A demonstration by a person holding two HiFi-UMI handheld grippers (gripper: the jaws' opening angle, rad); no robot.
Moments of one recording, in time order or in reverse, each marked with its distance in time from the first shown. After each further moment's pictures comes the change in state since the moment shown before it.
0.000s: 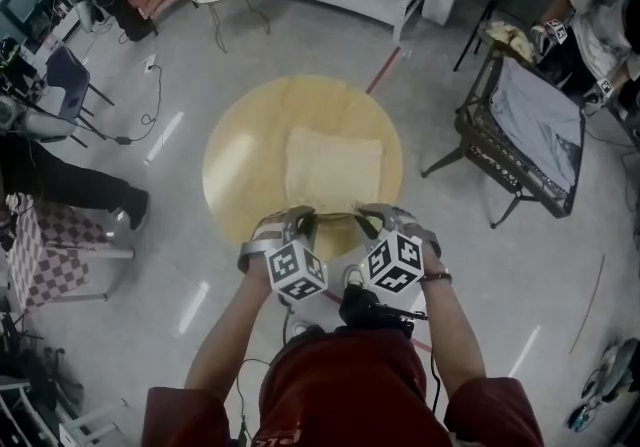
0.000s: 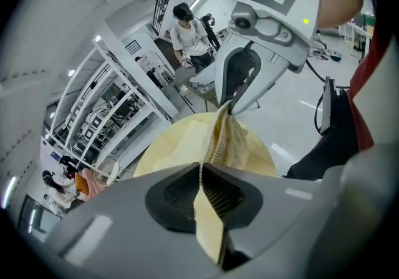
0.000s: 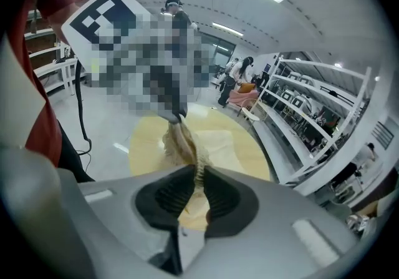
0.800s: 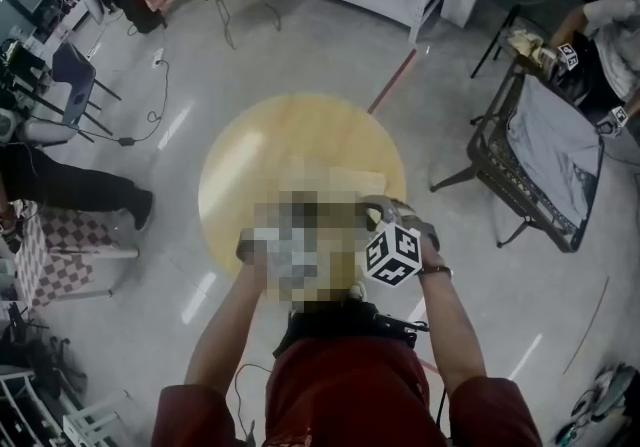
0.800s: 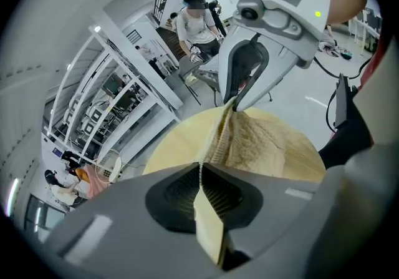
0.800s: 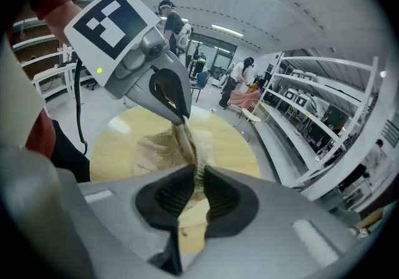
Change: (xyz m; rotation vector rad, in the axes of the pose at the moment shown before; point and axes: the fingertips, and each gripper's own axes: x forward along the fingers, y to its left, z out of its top) left arm 0.086 0.091 0.018 -0.012 0.088 0.006; right arm 0.062 -0.104 0.005 -0.003 -0.027 0.049
